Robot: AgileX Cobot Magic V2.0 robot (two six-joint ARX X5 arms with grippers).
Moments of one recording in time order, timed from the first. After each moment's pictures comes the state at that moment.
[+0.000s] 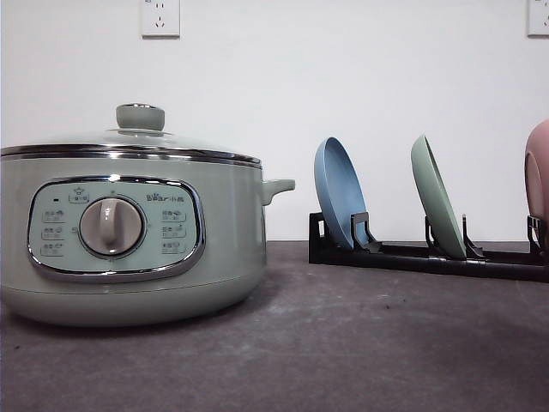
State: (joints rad) left_arx 0.02 0.00 0.04 -0.19 0.02 -0.38; right_arx -0.04 0.01 0.02 -0.16 -0.22 0.30
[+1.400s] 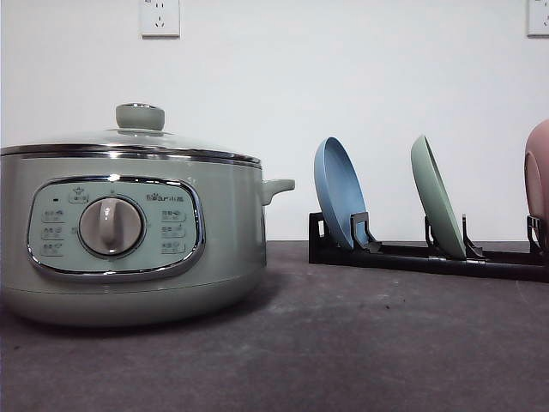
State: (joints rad) left_arx -0.02 0.60 0.87 -0.82 0.56 -0.08; right_arx 0.03 0.61 0.93 -0.83 -0.47 -0.01
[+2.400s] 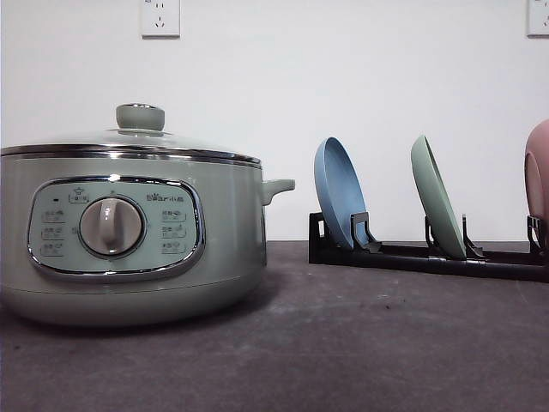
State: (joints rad) left_arx -0.06 0.61 0.91 -0.86 0.57 -0.04; right_arx 0.10 0.65 0.96 -0.94 -0.44 -0.03
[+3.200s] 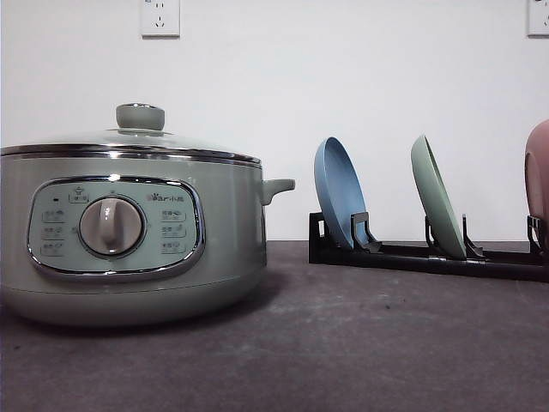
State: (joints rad) left_arx -0.06 0.61 0.91 -0.86 0.57 -0.04; right_arx 0.10 1.05 1.22 -0.69 -0.44 0.19
